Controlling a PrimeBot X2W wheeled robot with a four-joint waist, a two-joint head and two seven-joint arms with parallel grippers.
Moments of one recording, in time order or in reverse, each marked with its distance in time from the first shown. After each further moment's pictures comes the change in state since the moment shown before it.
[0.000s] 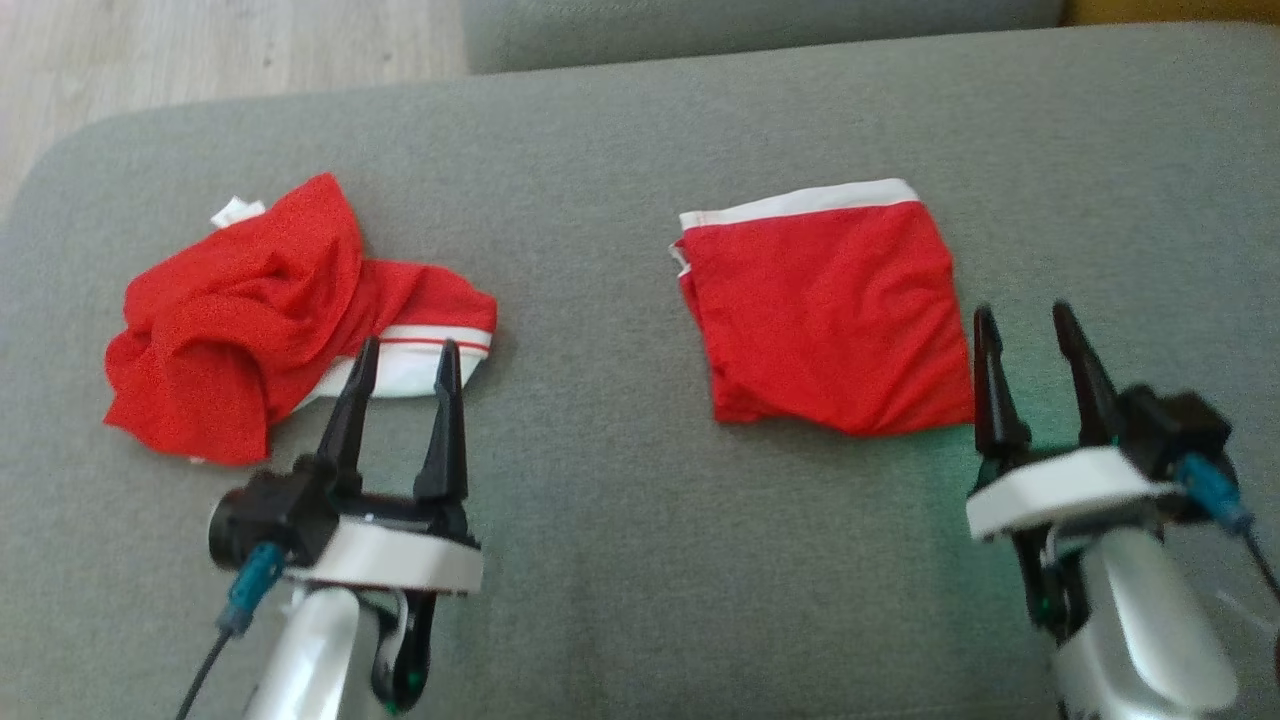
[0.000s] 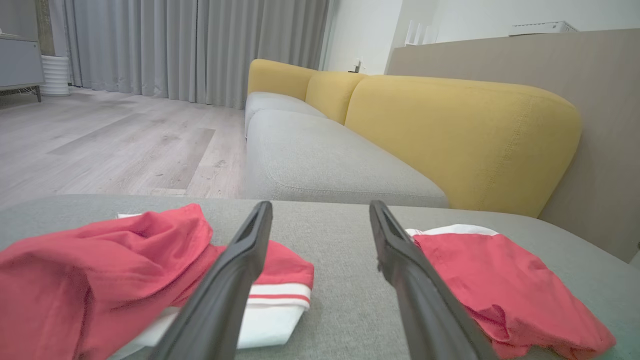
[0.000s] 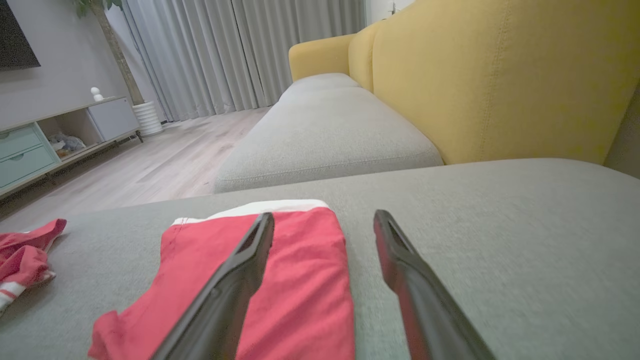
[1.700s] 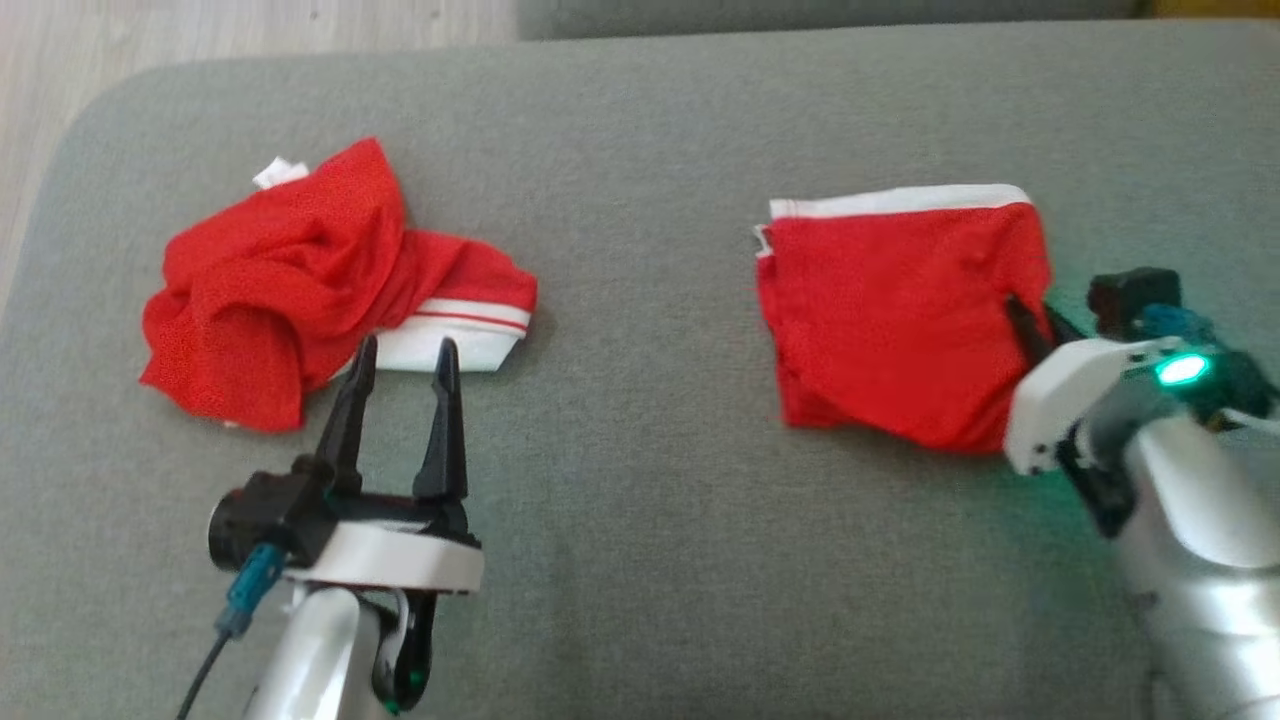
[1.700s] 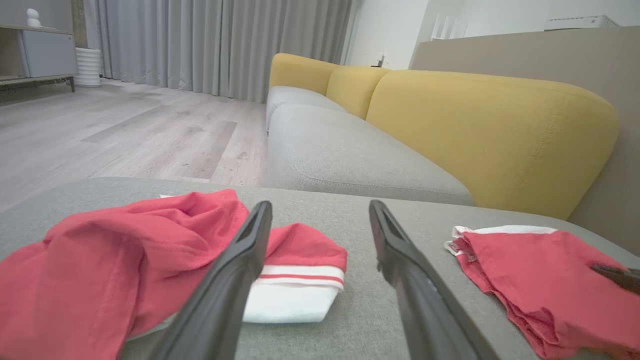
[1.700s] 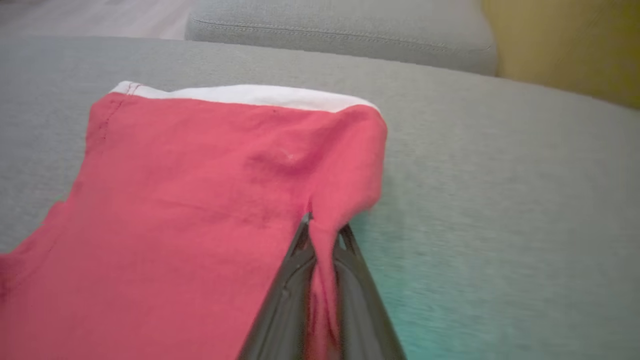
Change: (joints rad) left arm 0.007 0.001 -0.004 -0.012 -0.011 0.009 0.000; right arm -0.265 -0.160 0.148 0.327 -0.013 0.000 0.329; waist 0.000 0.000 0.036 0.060
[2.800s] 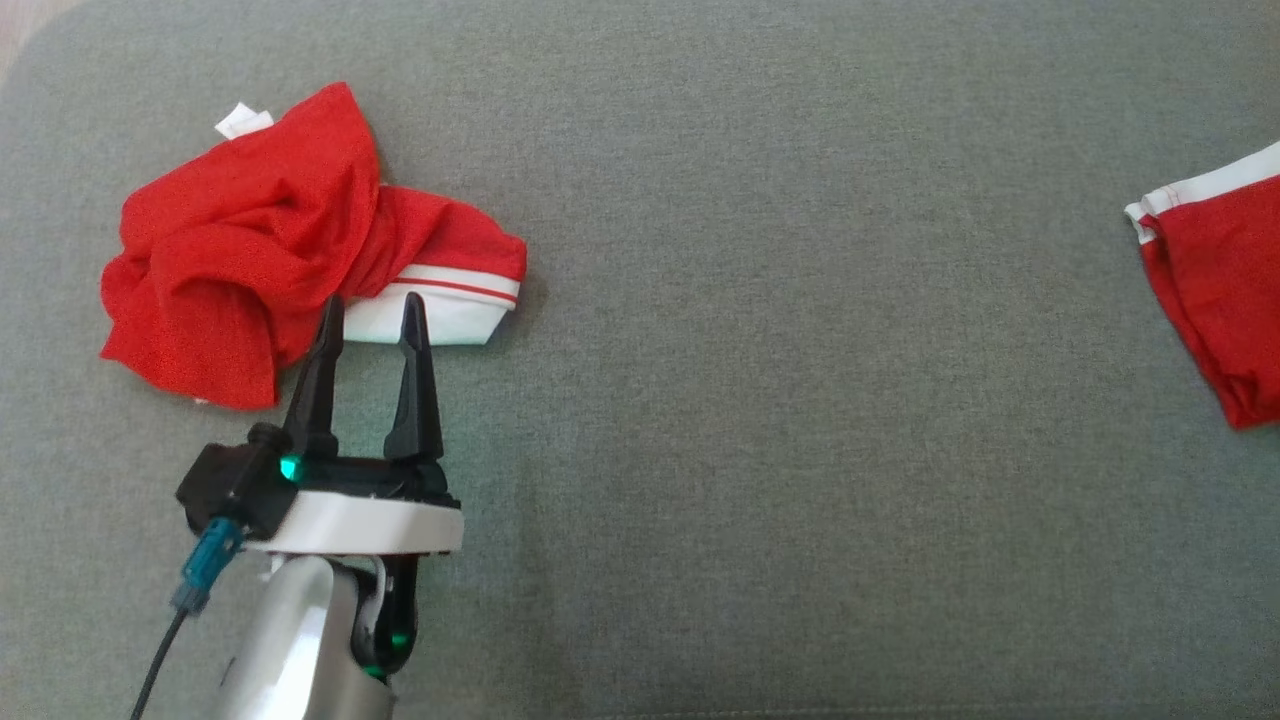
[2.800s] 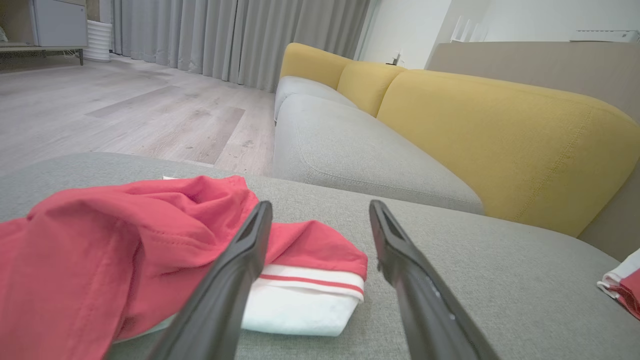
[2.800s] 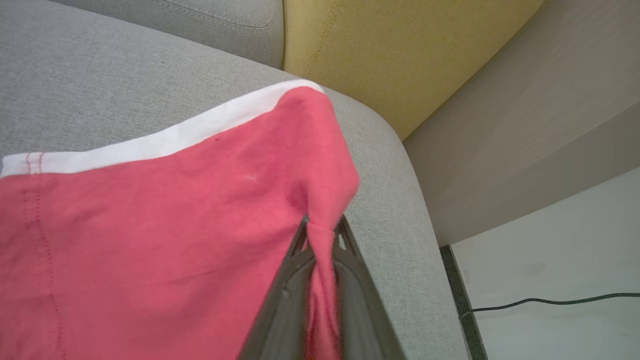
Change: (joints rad) left arm -0.035 0.000 0.030 -0.035 -0.067 -0.011 0.000; right arm -0.093 -0.485 -0.032 0.101 0.050 0.000 -0.011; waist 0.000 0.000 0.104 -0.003
